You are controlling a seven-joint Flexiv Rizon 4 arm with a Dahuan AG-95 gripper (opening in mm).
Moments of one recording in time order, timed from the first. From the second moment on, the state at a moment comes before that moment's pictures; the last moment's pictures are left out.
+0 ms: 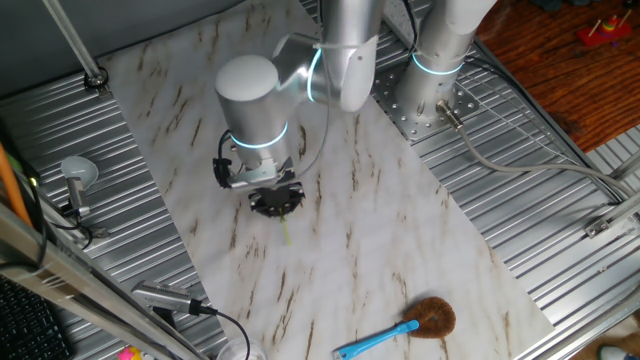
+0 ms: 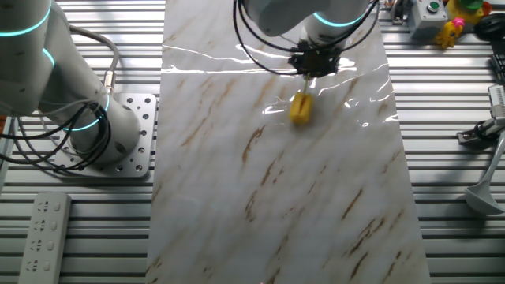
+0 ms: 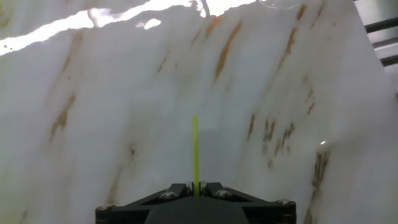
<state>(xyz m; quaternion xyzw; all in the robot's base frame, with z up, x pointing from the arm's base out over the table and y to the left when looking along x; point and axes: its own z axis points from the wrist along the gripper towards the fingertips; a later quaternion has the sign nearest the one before) 0.490 0.153 0.018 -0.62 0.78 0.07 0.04</state>
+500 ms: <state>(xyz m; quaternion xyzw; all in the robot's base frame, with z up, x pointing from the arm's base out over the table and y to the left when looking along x) 0.445 0.153 0.021 -0.58 0.81 0.07 0.04</state>
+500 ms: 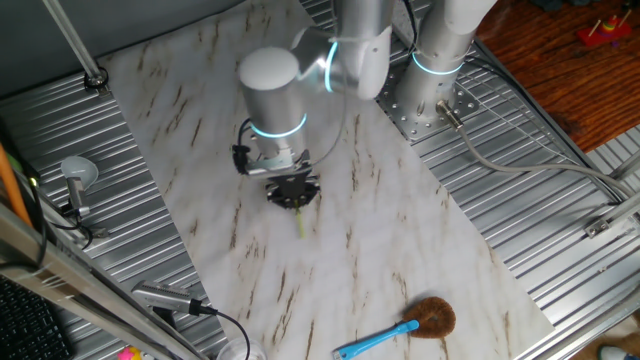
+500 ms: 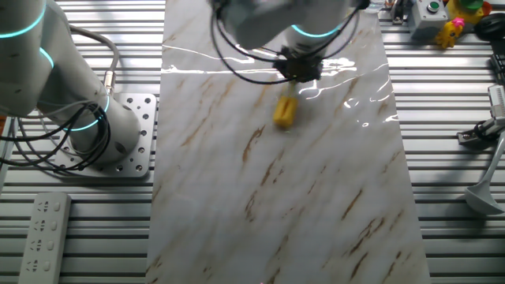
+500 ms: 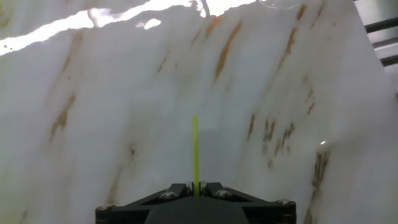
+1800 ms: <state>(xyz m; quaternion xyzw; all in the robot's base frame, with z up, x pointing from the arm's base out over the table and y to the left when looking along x) 0.444 0.172 0.023 -0.57 0.82 0.06 0.04</state>
